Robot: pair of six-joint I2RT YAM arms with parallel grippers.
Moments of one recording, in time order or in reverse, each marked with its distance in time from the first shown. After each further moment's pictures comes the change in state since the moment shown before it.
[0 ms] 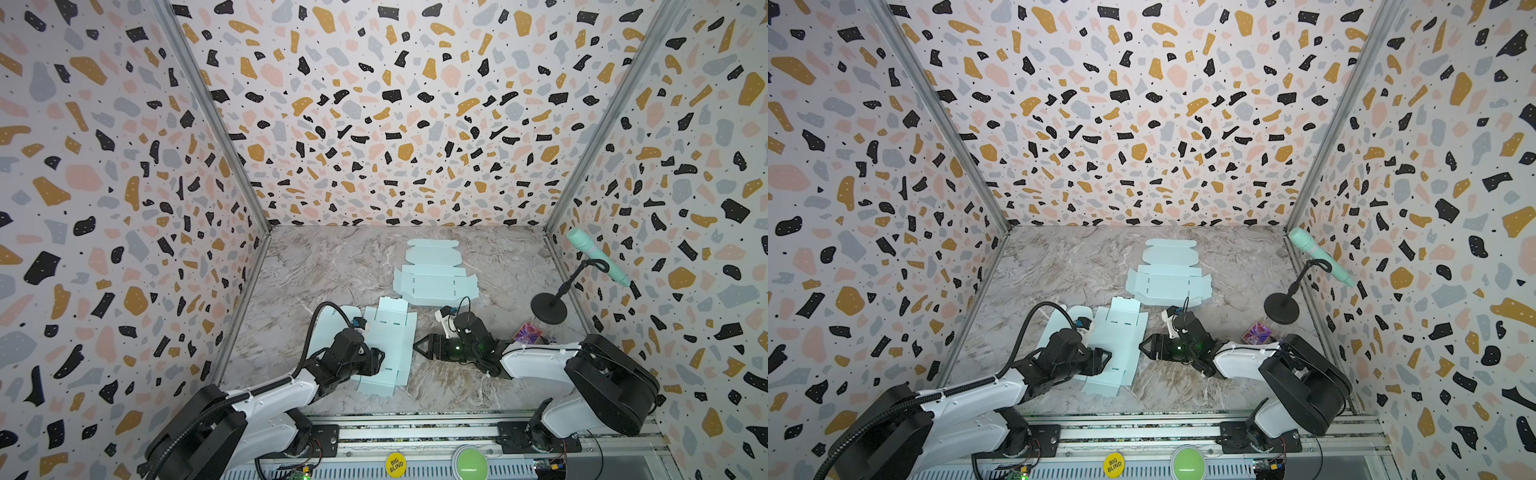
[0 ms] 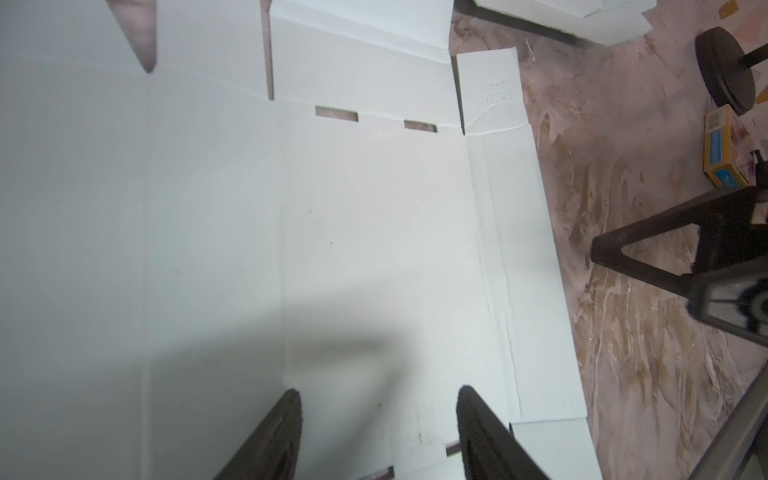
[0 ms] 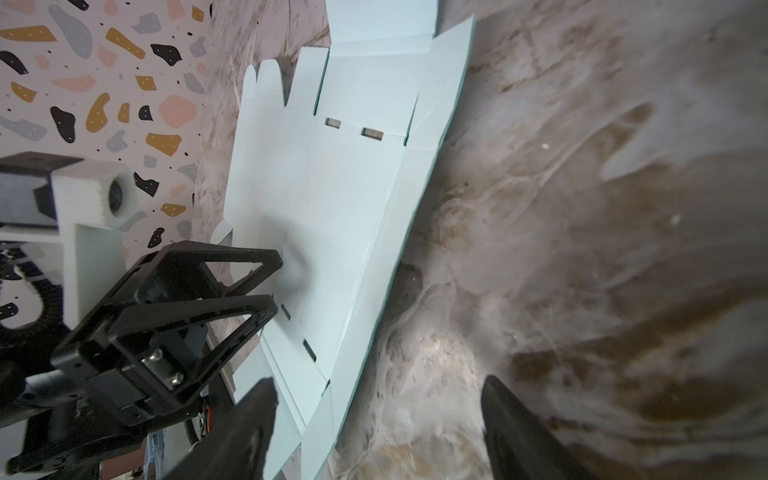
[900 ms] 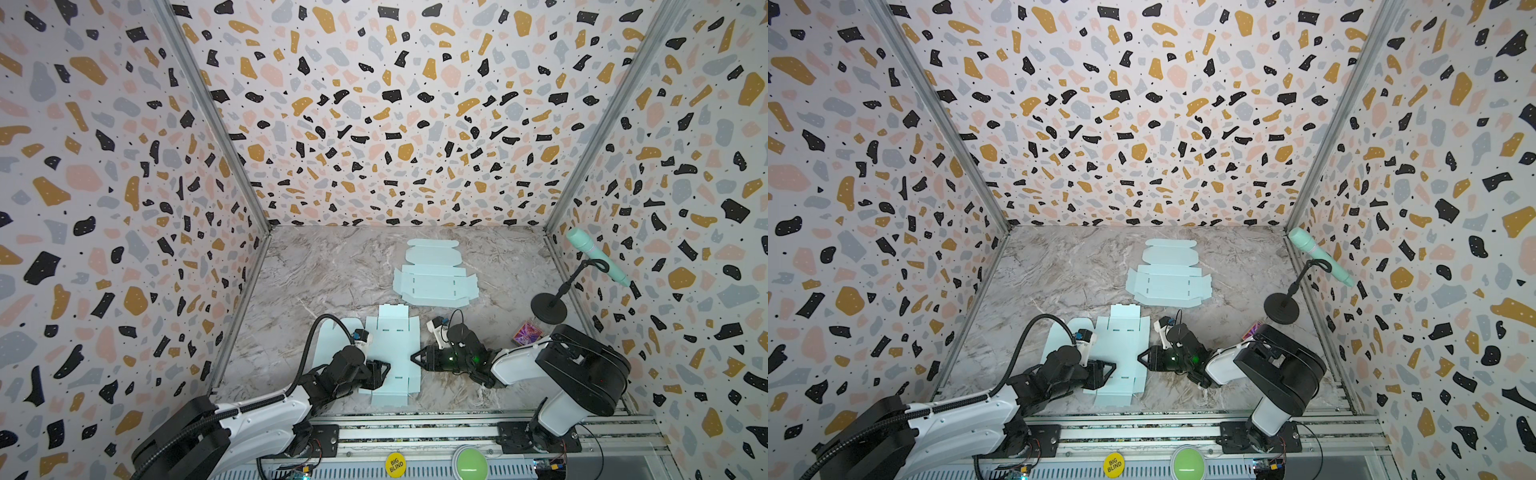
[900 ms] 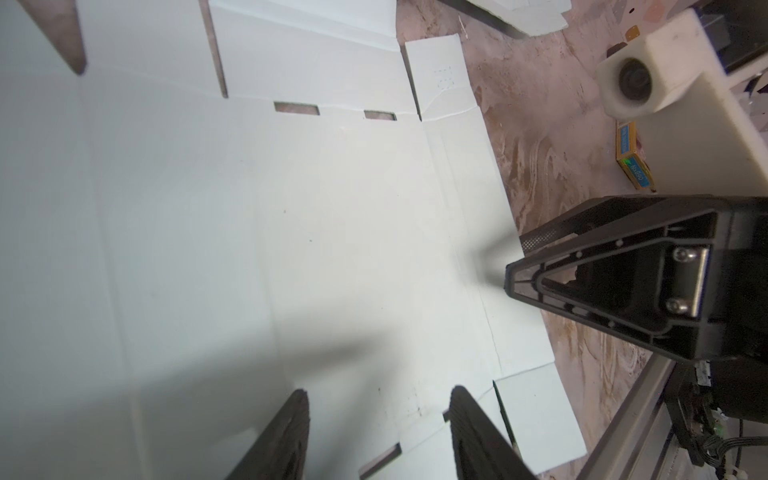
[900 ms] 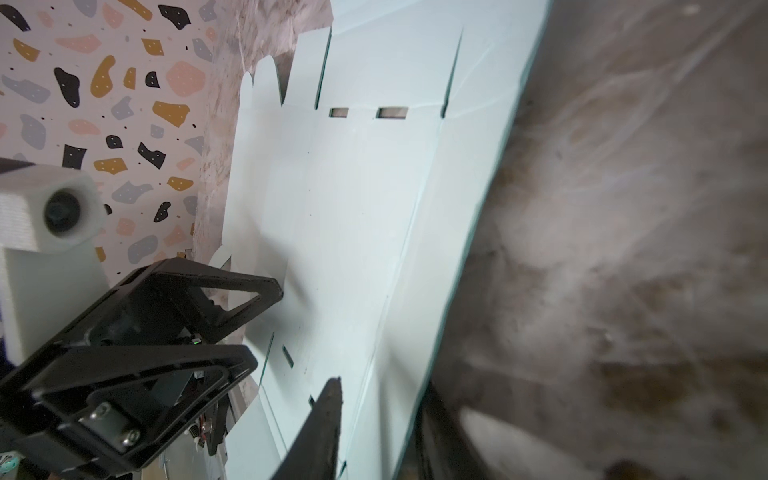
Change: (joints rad) left arm -0.142 -0.094 -0.106 0.104 -0.030 -0.151; right arm 0.087 0.137 -0.065 0.245 0.015 0.052
